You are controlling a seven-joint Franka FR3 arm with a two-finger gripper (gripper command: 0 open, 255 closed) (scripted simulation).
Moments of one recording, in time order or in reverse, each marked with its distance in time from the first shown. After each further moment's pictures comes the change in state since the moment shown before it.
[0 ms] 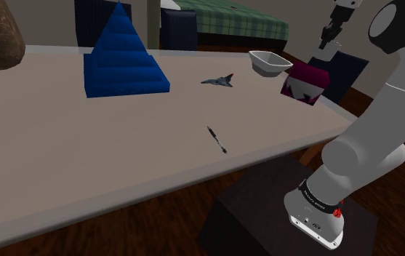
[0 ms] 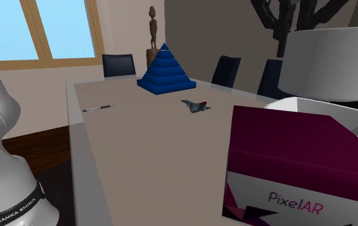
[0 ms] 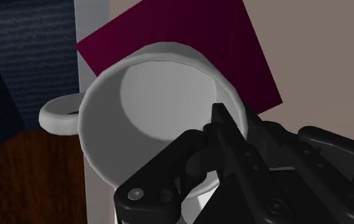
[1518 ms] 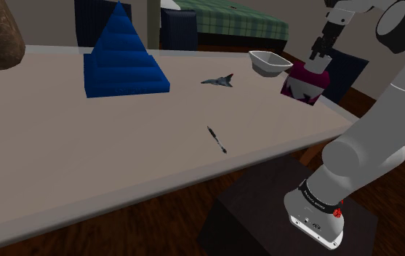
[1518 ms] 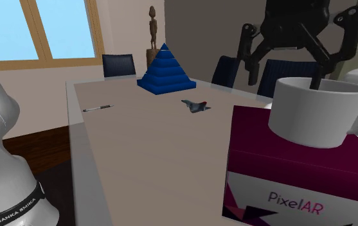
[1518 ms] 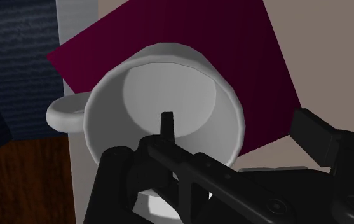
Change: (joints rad) arm 0.018 -0.052 0.007 -0.222 -0.026 0.177 0.017
